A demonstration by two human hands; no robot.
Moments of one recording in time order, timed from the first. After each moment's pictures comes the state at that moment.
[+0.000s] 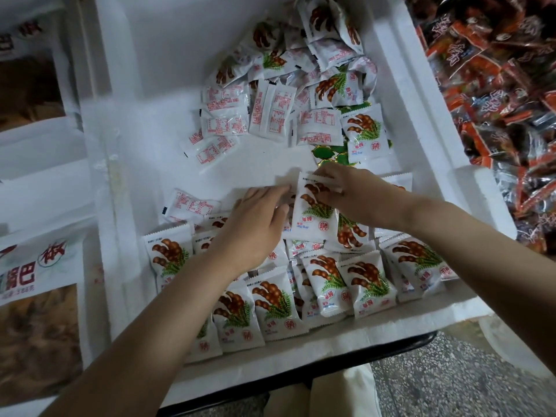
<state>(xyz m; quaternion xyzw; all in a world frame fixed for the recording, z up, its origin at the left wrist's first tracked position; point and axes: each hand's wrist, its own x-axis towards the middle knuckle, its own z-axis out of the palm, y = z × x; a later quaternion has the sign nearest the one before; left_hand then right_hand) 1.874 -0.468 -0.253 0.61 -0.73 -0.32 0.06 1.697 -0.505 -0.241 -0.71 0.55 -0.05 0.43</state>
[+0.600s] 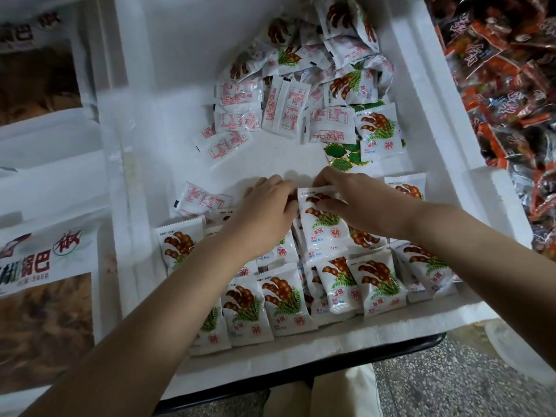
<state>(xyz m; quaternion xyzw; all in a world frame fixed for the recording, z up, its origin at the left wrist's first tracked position) 1.877 -0.480 -0.253 0.59 -0.76 -0.28 0.03 1.707 -0.498 -0.240 -0.78 0.50 -0.01 0.37</state>
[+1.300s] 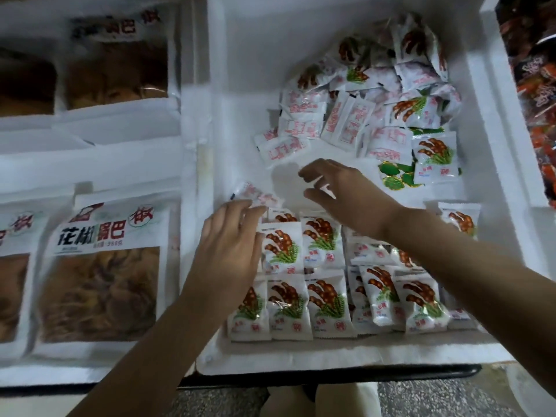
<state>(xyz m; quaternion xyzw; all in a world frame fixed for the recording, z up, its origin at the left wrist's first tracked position) 1.963 -0.399 -0.243 0.68 -0.72 -0.09 0.11 1.786 -0.511 -0.234 -0.82 0.45 -0.10 0.35</state>
